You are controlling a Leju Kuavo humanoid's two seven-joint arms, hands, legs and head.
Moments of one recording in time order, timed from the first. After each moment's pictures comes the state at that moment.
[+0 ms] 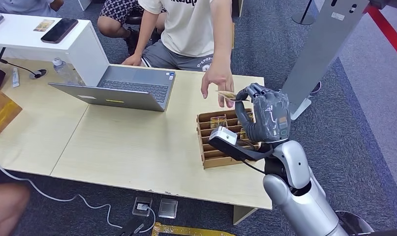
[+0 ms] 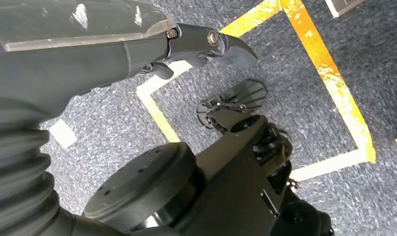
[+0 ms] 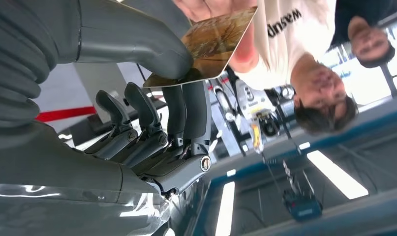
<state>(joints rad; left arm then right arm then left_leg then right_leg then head) -0.16 0.06 -1.15 -0.26 0.90 -0.07 -0.15 -0.53 -0.13 0.77 -1.52 0.94 -0.40 0.18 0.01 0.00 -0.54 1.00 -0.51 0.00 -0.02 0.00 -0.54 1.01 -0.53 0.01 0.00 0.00</state>
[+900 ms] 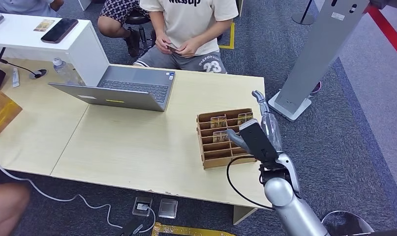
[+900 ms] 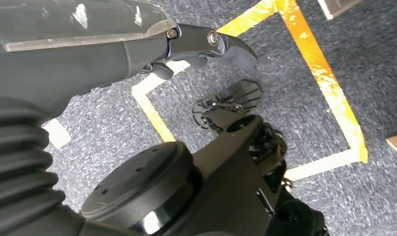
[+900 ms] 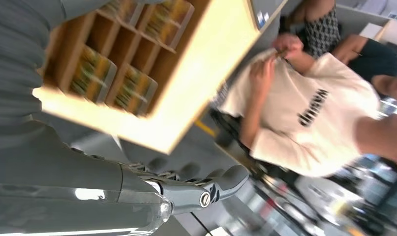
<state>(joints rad) -0.14 0.06 -1.13 -0.26 0.90 -0.06 -0.18 -0.42 -0.09 0.70 -1.36 0.25 -0.37 0.06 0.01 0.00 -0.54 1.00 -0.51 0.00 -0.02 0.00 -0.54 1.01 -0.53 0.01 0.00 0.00</state>
